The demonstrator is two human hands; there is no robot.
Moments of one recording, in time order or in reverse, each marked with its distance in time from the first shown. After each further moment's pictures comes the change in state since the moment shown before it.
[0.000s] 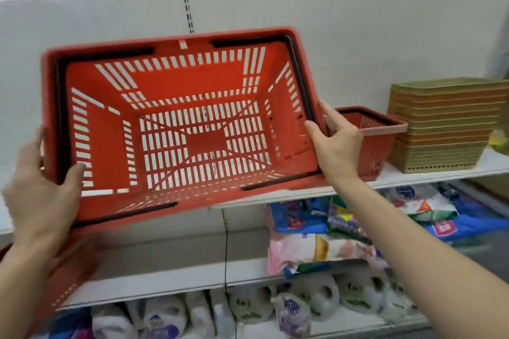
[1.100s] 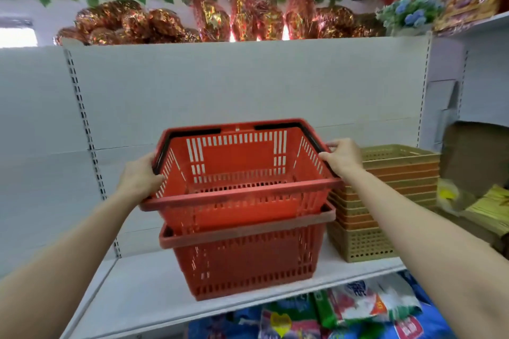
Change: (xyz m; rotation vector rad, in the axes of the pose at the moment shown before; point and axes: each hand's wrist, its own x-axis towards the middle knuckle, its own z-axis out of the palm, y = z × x) left_hand -0.032 0.270 0.417 0.516 -0.582 0.313; right_hand 0.331 0.230 -0.174 -0.627 -0.064 0.218
